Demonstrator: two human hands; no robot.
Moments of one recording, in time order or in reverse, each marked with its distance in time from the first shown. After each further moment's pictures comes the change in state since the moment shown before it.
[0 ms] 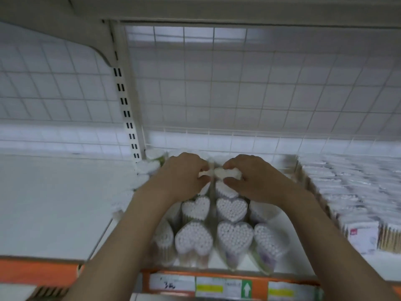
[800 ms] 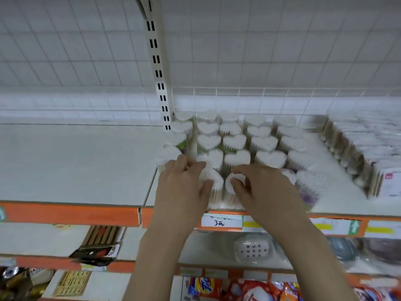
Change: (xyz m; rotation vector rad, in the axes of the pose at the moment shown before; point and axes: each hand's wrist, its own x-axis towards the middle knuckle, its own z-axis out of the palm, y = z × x) left_hand -0.144 -0.022 0.033 -0.138 0.343 -0.214; right_hand -0.080 -0.115 0.078 -0.021 0.274 0.177
